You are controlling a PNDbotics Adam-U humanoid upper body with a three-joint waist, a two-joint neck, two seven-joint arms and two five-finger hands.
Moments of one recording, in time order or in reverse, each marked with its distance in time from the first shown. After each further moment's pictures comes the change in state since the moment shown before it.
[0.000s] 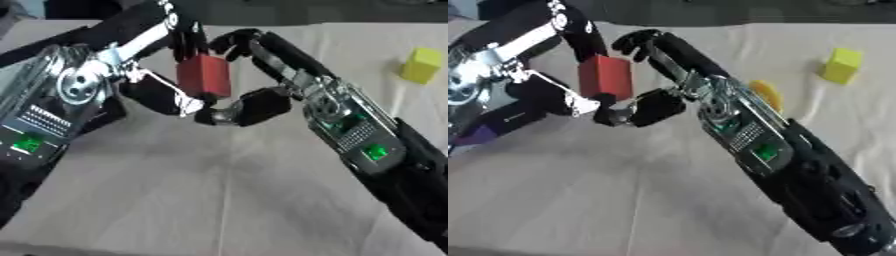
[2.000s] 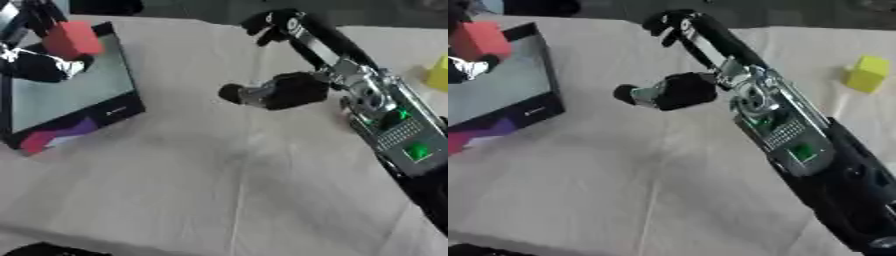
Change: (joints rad) left arm 0.296 0.306 0.314 0.087 0.016 0.100 0.314; right arm -0.013 -0.036 -0.036 -0.056 -0.060 0.039 -0.050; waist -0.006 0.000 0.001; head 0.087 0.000
